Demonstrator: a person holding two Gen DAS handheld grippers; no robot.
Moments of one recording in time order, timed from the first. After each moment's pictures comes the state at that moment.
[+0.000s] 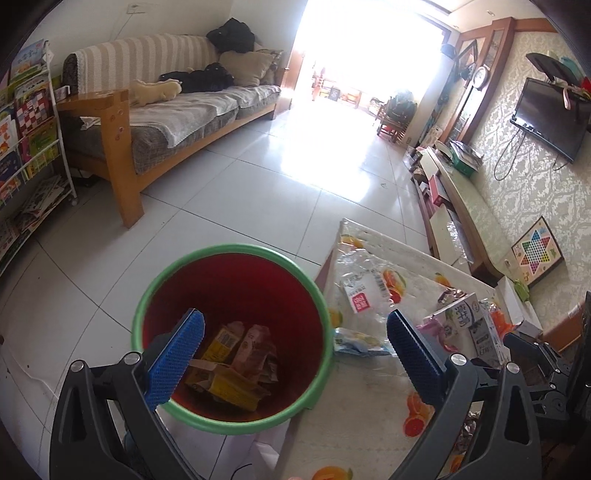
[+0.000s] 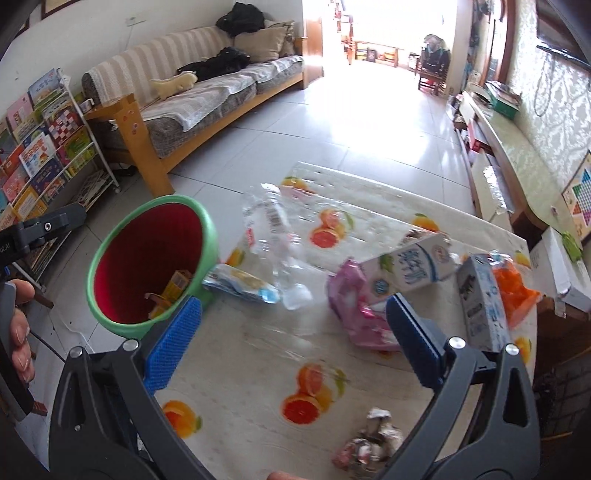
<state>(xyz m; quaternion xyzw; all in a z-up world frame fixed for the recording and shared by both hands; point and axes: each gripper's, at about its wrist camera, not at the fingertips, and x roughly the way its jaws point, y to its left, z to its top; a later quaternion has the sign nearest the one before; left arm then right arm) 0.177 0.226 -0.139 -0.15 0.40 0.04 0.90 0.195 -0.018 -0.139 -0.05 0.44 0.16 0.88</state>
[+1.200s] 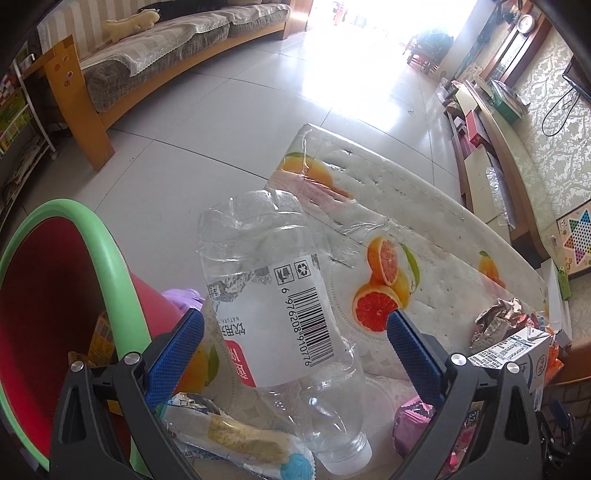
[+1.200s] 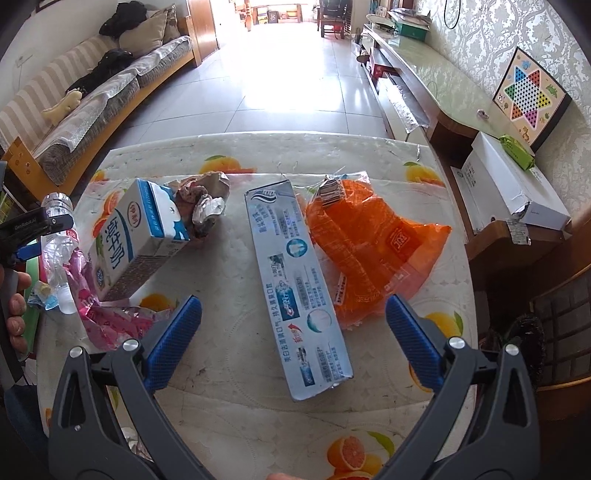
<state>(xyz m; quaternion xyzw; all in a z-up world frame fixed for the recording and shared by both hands) 0.357 0.122 -0.270 -0.16 0.54 0.08 0.82 0.281 -0.215 -0.233 0.02 0.51 0.02 0.86</state>
